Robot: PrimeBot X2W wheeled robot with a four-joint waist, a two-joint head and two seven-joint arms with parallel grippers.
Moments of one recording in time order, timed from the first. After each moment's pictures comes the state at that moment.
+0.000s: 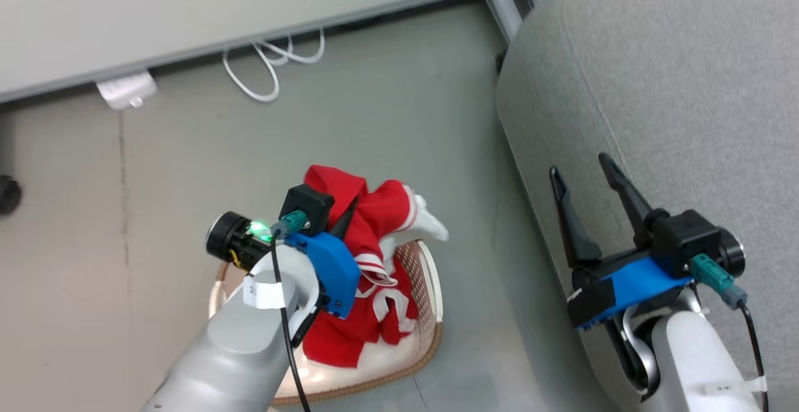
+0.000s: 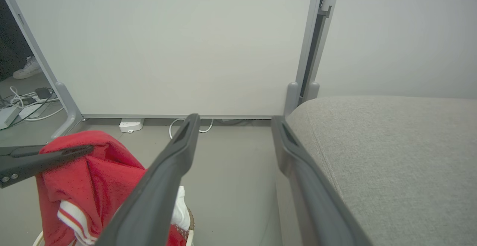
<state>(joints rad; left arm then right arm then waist) -0.74 0.08 -0.77 1.04 -0.49 -0.13 -0.21 -0.31 -0.05 0.08 0.21 0.06 0.13 -0.15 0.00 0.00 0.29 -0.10</state>
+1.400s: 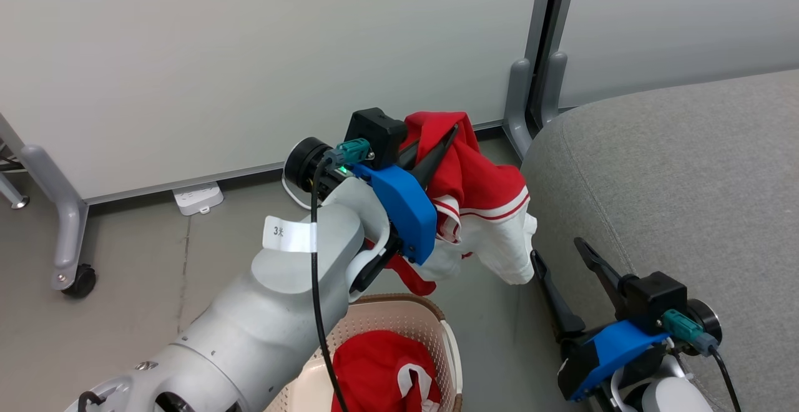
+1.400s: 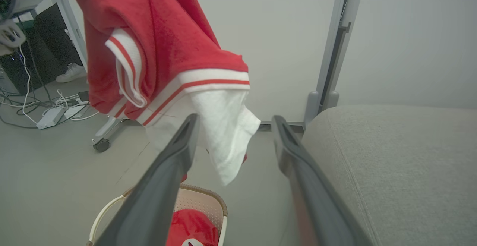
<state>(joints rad) -0.94 0.05 -1.10 0.83 -0.91 -0.12 -0.20 -0.12 -0.05 0.13 0.17 0.10 0.13 -0.04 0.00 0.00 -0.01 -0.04</state>
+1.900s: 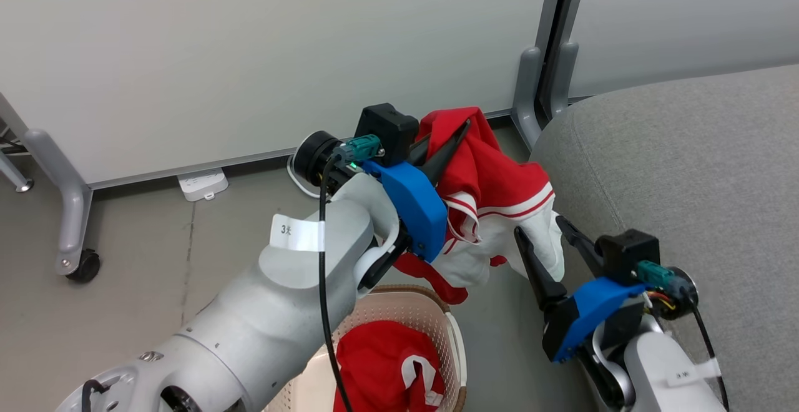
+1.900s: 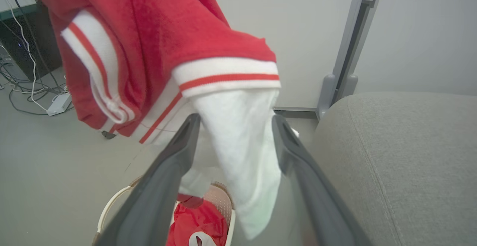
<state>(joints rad) -0.98 0.05 -1.17 0.82 -0.97 -0.11 -0.22 -0.28 -0.05 0.16 0.35 0.15 0.13 0.01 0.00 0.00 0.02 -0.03</state>
